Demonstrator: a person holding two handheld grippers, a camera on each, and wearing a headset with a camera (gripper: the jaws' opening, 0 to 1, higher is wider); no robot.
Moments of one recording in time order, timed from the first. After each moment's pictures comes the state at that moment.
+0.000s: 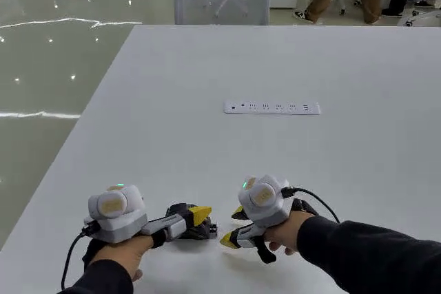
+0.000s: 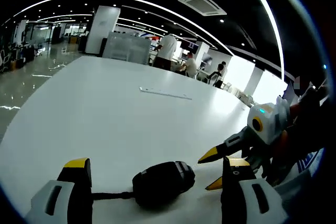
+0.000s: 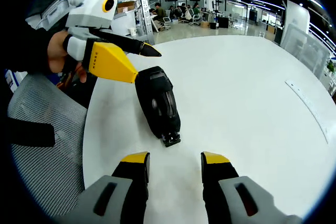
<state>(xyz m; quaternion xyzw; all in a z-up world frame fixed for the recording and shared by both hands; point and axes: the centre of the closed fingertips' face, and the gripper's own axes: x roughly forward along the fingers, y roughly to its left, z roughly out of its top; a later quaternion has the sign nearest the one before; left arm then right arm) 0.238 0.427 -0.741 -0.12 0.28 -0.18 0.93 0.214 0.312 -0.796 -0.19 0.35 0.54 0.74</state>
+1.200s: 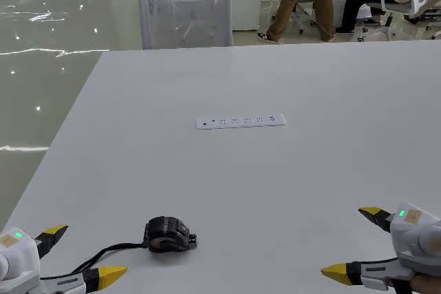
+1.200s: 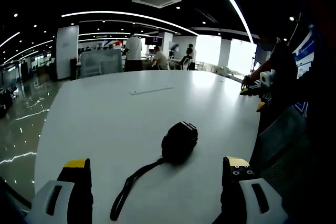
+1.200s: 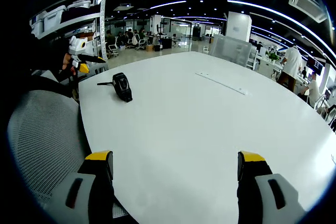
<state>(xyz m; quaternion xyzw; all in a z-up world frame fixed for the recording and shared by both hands) 0.164 0.500 -0.712 0.03 0.24 -0.29 0.93 0.151 0.059 -0.727 -0.15 0.28 0.35 0.88</state>
